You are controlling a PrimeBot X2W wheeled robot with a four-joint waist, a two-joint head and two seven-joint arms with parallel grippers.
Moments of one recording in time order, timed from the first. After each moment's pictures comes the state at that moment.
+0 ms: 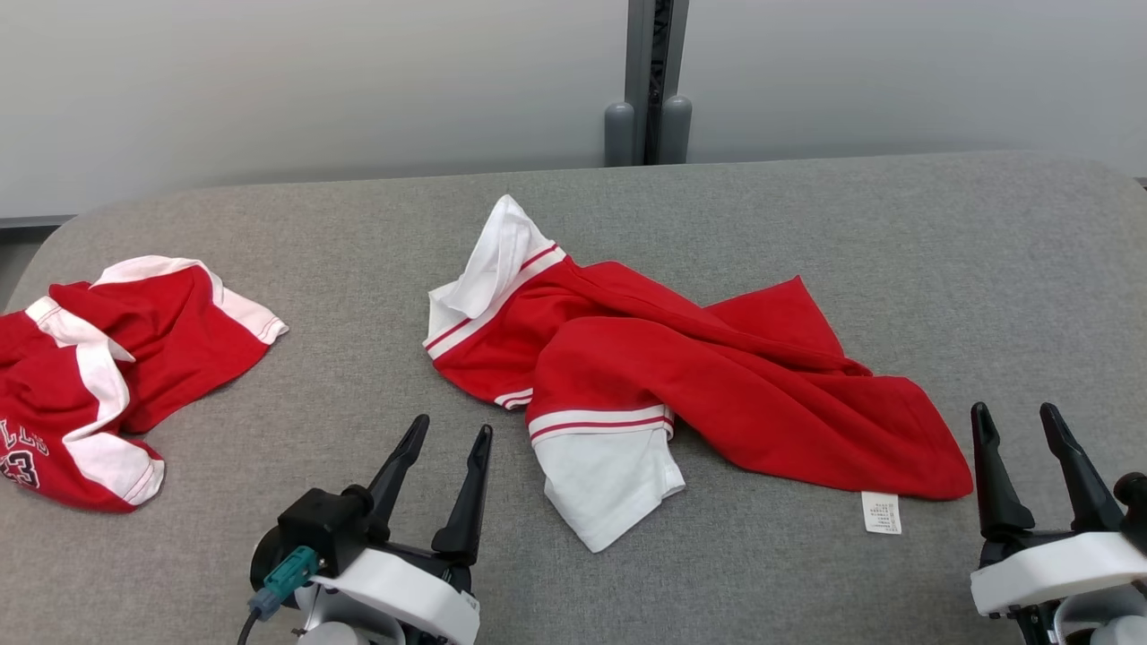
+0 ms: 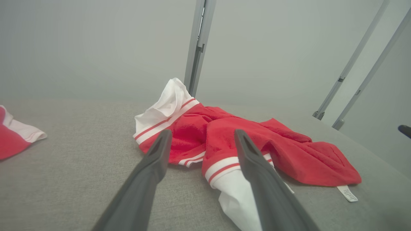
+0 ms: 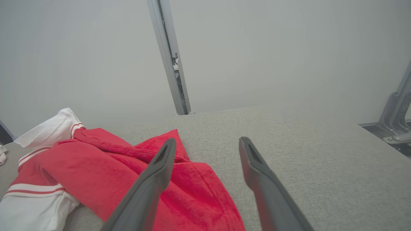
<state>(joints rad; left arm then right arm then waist) -0.13 0.05 -0.28 0.31 -0.36 -0.13 -0.26 -0.08 -0.22 0.06 0.28 0.41 0.13 -0.26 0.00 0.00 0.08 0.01</state>
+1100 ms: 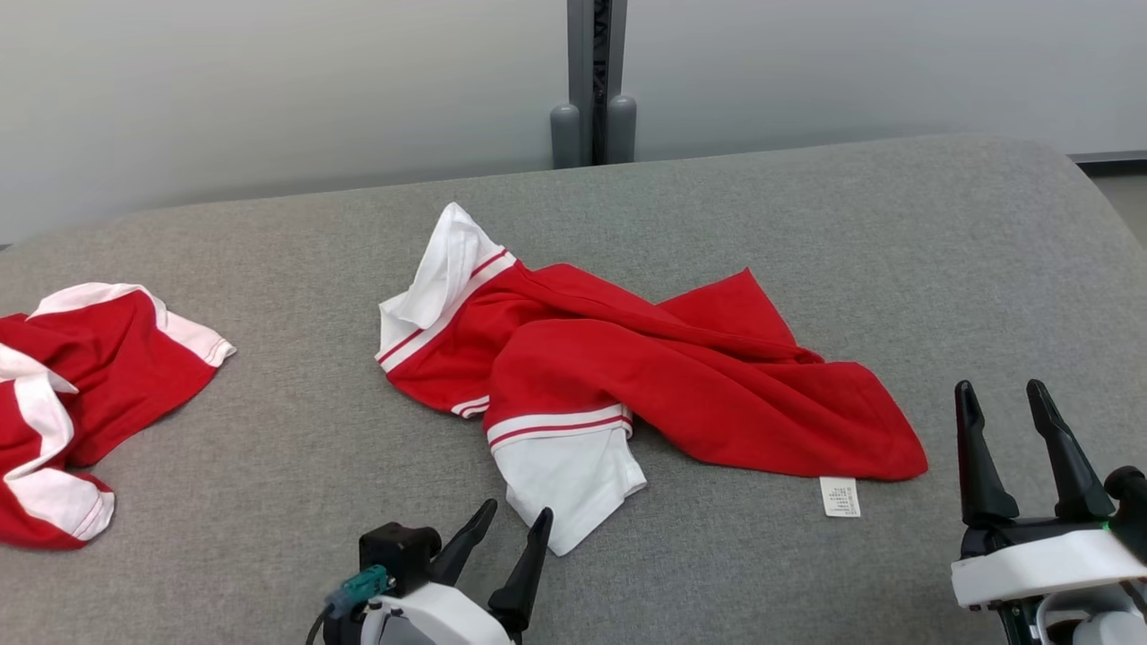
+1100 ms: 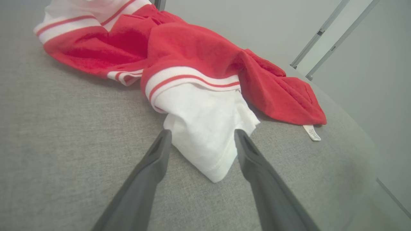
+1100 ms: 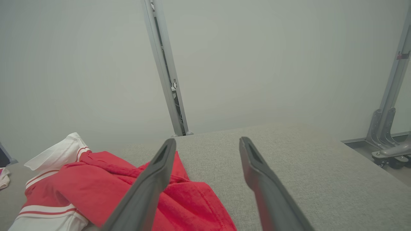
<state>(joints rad) -0.19 0.05 -0.54 0.58 -0.59 -0.13 -0.26 -0.05 -0.16 0.04 0.14 0.35 0.13 -0.26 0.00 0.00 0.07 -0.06</state>
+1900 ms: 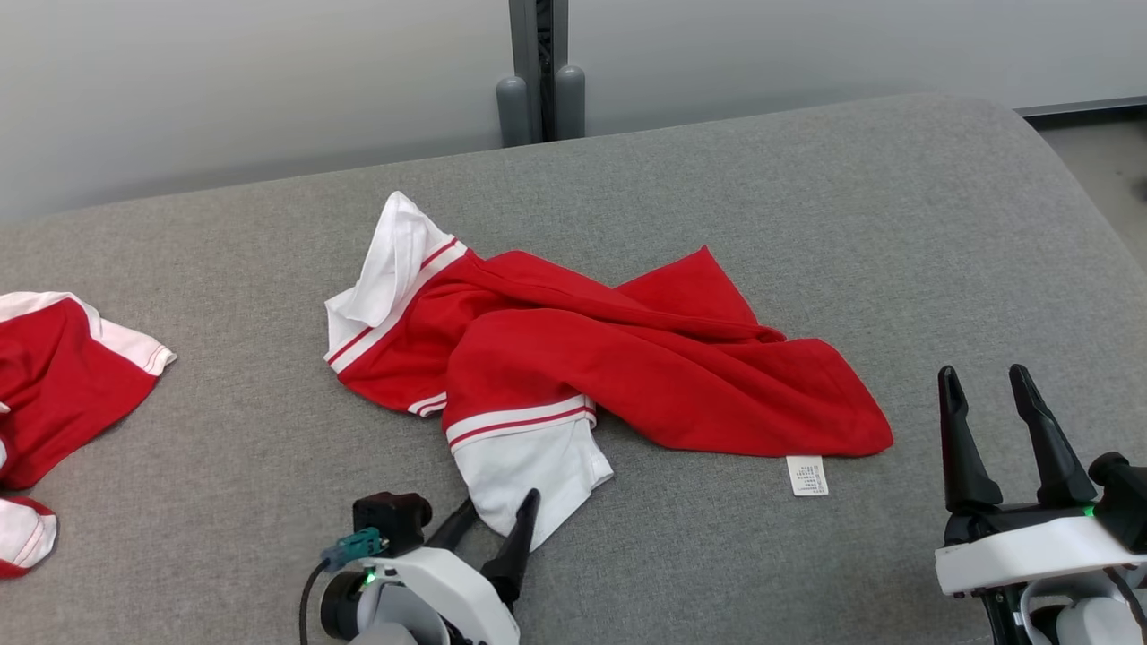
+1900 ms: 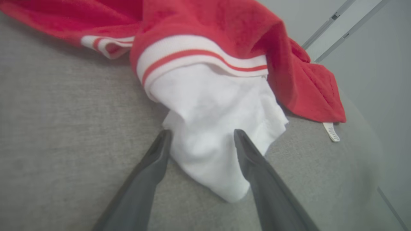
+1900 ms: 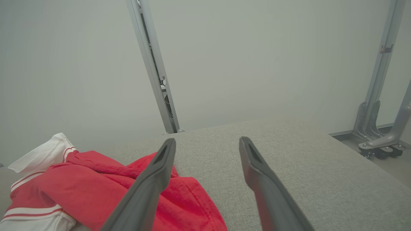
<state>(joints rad) -0.35 0.06 -0.64 0.80 -0.80 -0.13 -0.26 -0.08 -0.14 0.06 0.14 0.36 0.13 -0.26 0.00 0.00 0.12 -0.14</state>
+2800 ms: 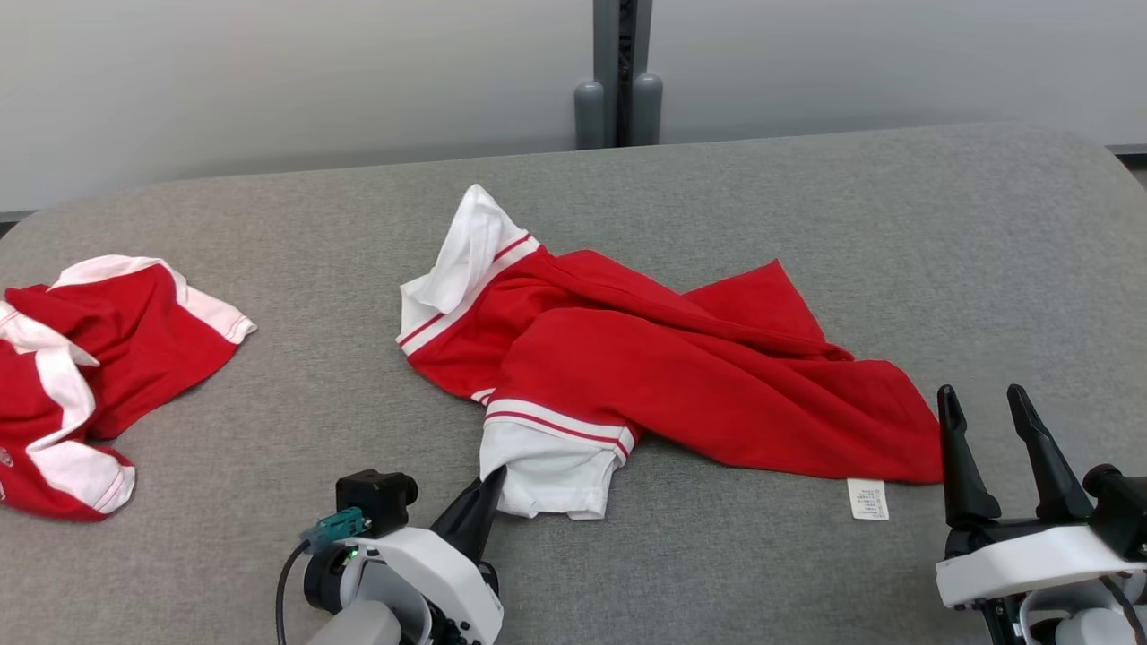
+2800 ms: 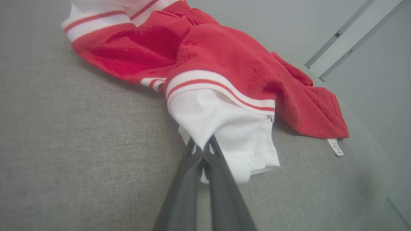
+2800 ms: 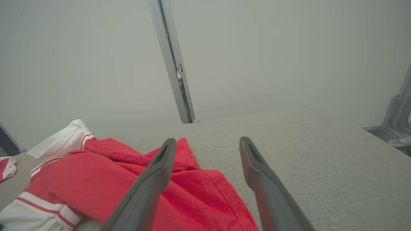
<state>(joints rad) -0.37 0.11 -0.71 0.72 -0.85 -0.13 -0.26 -0.08 -0.15 0.06 0.19 0.36 0.13 -0.26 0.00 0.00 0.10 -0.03</state>
